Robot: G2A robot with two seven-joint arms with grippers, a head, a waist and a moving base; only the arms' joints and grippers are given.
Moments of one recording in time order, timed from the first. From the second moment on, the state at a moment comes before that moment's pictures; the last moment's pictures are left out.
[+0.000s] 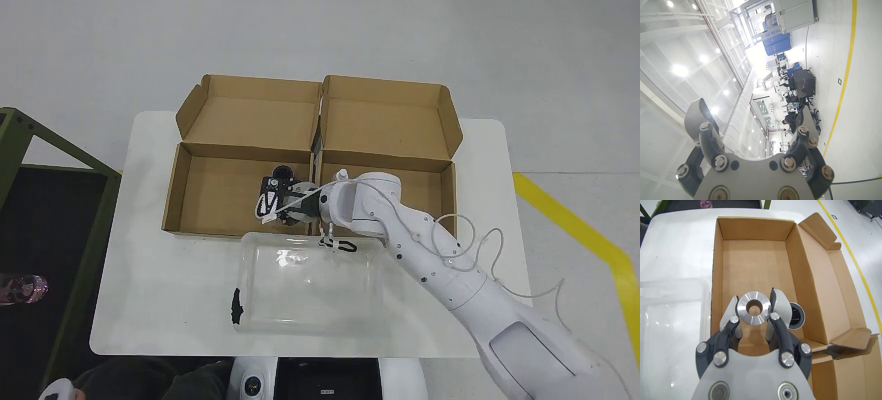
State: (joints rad) left arm -0.19 -0.18 -0.57 -1.44 2.04 -0.23 0.13; right arm -0.65 -1.42 0.69 -1.31 -1.26 -0.66 0.42
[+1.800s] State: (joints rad) left arm -0.19 -0.18 -0.57 -1.44 2.04 -0.23 0.13; right arm -0.59 -1.48 0.66 -1.23 -1.29 -0.71 0.48
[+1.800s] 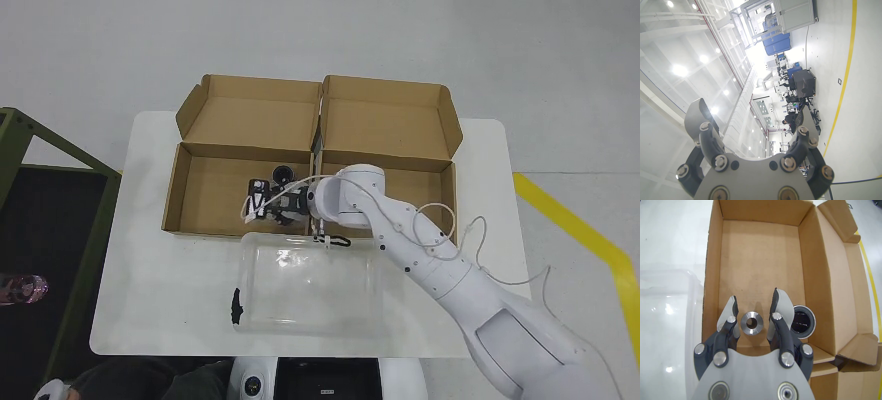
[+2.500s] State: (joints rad) left arm -0.19 -0.18 -0.57 -1.44 2.04 -0.23 0.13; right arm -0.86 -1.38 0.90 -1.69 -1.30 -0.83 0.54
